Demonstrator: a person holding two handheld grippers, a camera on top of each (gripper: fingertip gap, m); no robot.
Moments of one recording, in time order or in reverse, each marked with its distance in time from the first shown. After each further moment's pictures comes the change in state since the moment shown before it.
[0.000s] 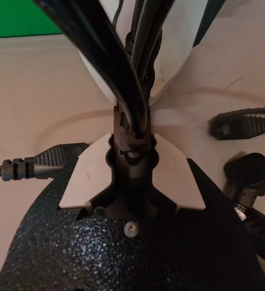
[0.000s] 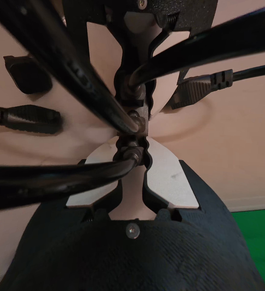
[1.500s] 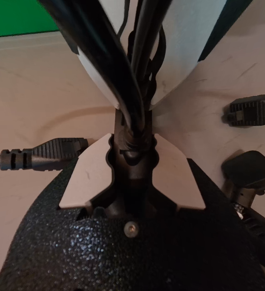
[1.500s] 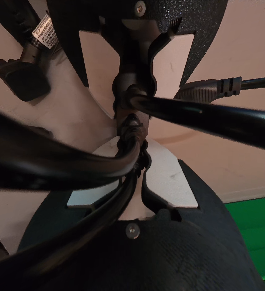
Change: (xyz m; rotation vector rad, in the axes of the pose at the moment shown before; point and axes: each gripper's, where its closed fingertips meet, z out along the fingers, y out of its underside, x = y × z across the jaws) left arm -0.020 0.010 -0.010 0.009 -0.008 0.030; right arm 0.018 -0.014 0.008 -0.161 0.040 0.042
